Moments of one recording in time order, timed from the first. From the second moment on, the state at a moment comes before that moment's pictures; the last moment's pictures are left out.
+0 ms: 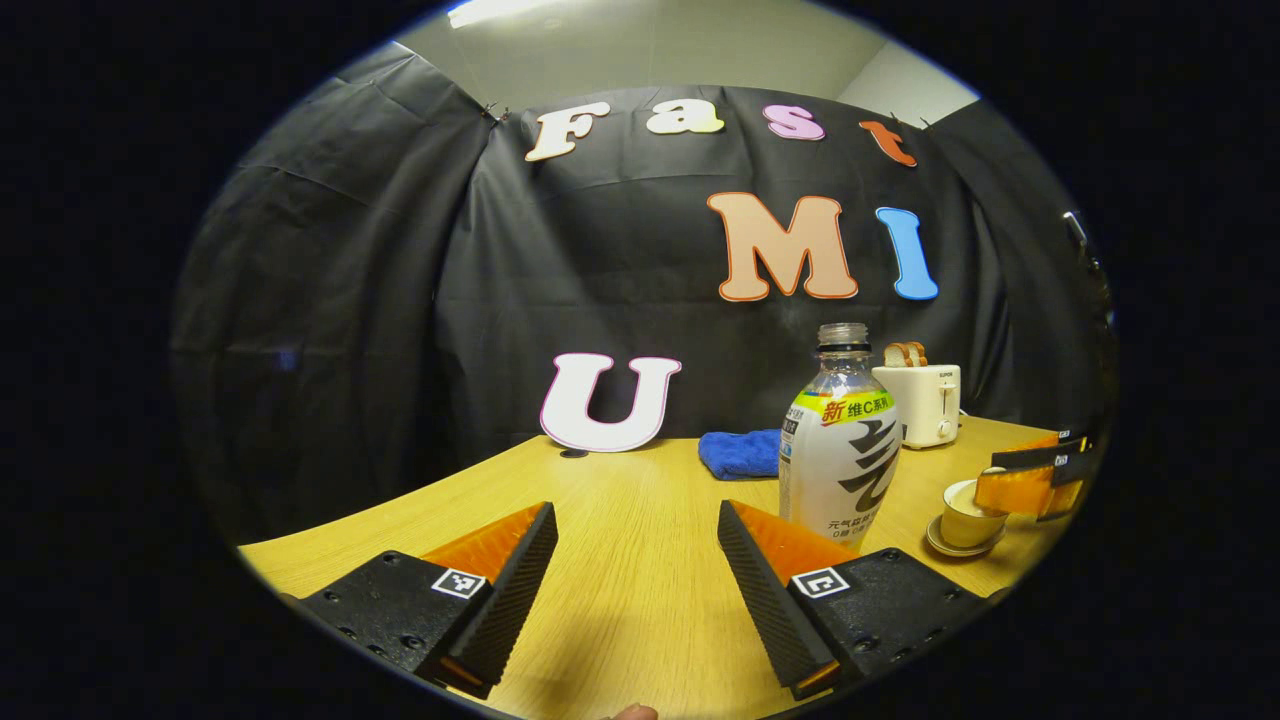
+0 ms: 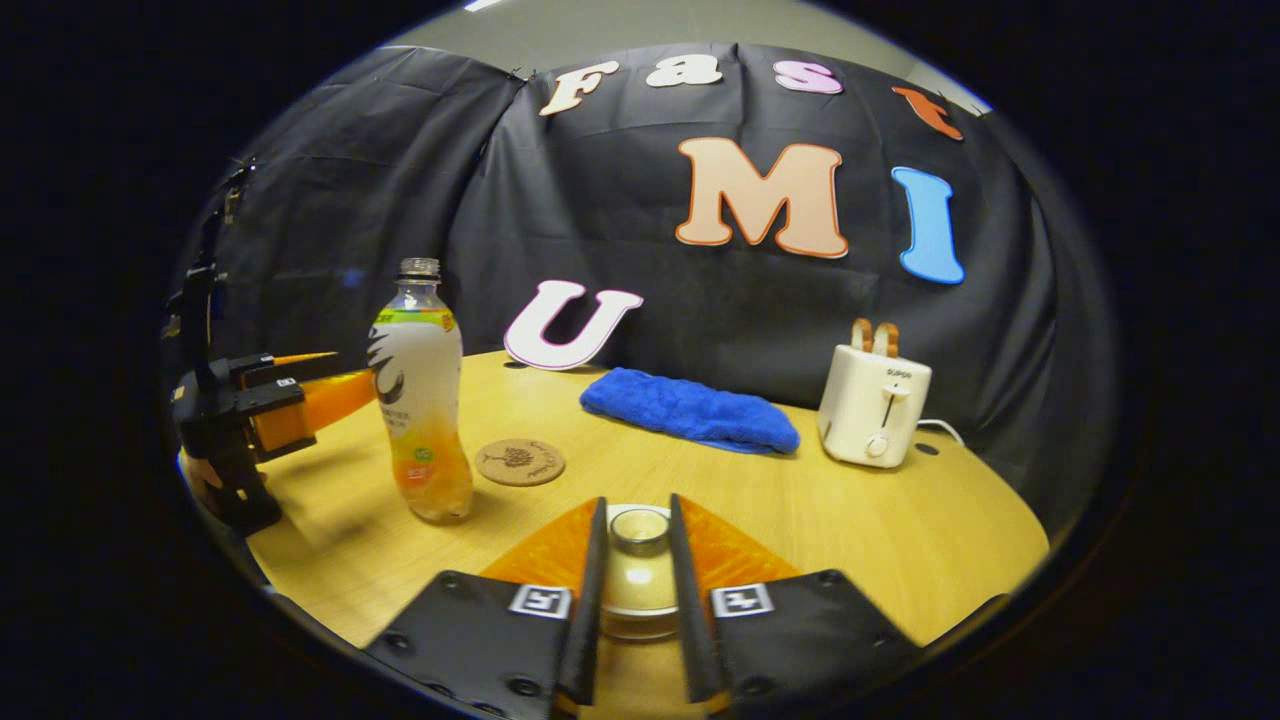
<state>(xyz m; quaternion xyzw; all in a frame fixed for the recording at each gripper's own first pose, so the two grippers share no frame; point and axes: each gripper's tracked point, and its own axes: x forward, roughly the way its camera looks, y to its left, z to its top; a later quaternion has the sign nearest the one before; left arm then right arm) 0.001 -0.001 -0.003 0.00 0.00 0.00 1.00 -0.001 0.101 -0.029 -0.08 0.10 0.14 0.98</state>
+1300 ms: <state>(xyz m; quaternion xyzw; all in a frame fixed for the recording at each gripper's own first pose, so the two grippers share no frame) -0.016 -0.031 -0.003 0.00 0.00 -0.07 1.00 0.008 0.058 0.014 -0.02 0.04 0.10 0.99</state>
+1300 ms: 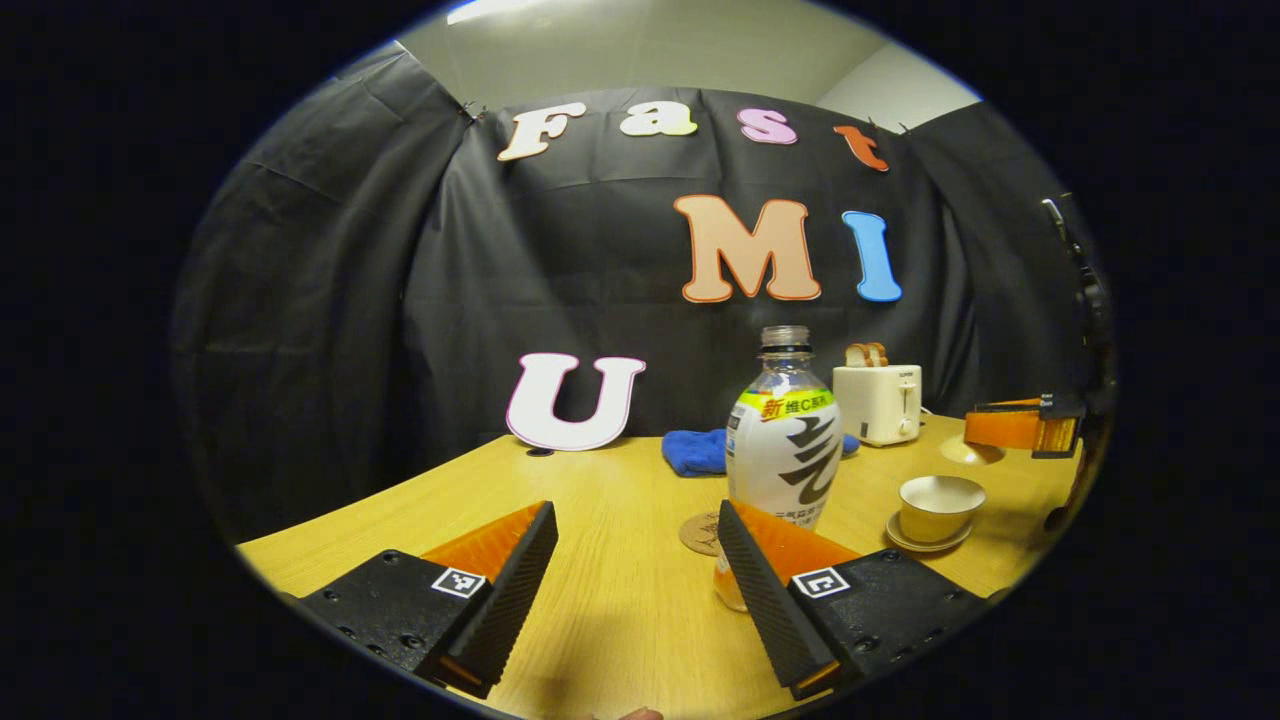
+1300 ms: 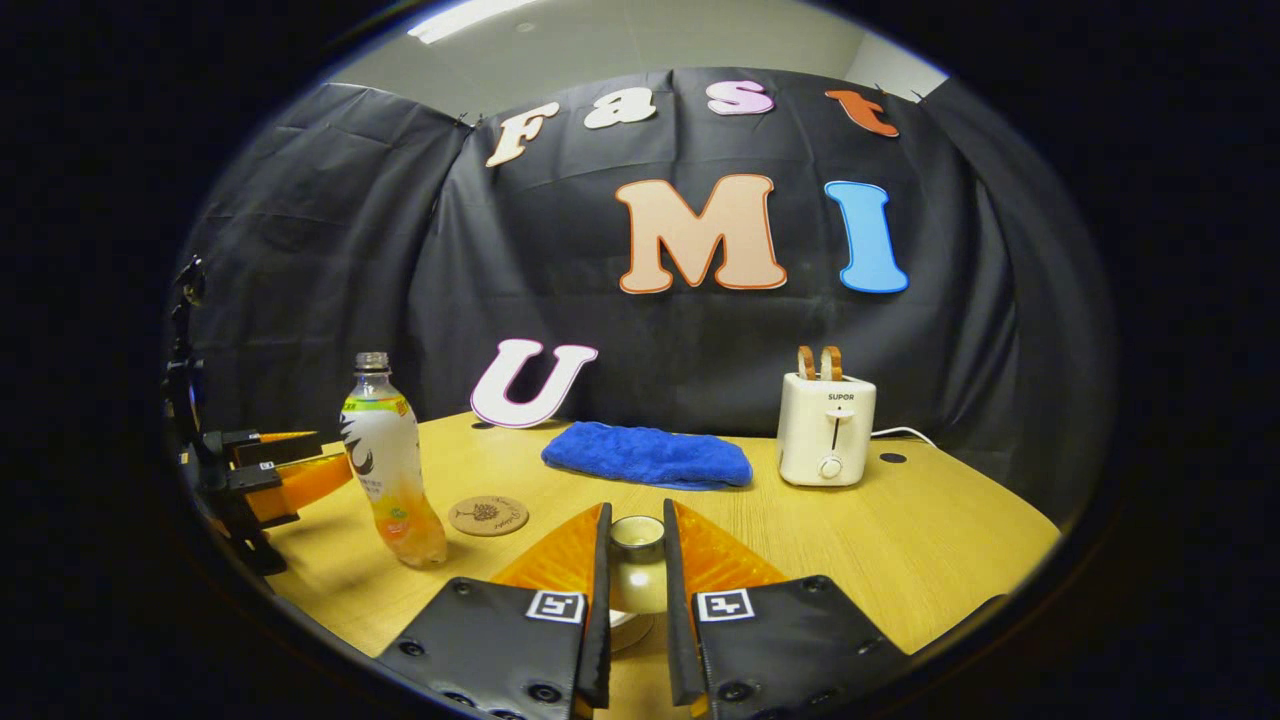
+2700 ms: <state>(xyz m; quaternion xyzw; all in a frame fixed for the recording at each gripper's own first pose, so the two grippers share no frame) 0.007 -0.114 -0.017 0.00 0.05 -0.16 0.99 0.000 -0.012 0.051 0.02 0.01 0.05 1.00</state>
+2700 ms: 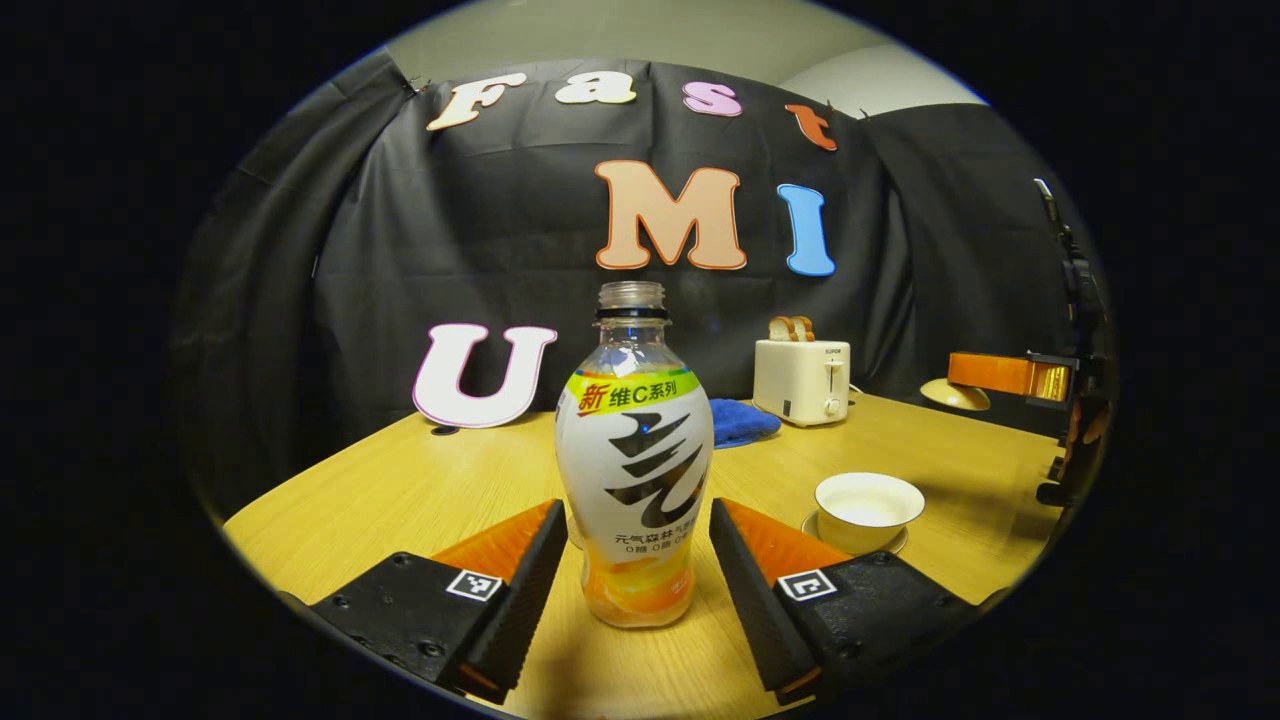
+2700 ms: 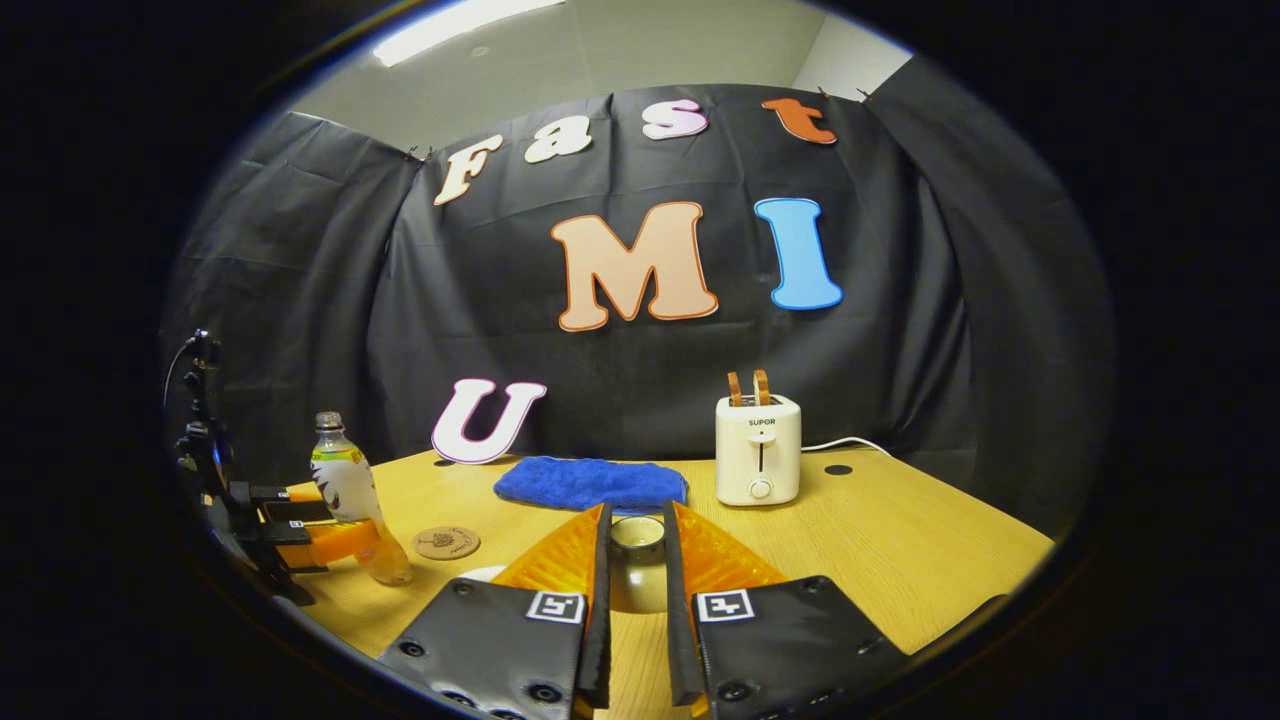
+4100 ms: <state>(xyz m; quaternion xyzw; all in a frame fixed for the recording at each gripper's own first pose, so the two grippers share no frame) 0.026 -0.098 -0.026 0.23 0.07 -0.09 0.97 -0.007 -0.022 0.067 0.04 0.00 0.05 1.00</state>
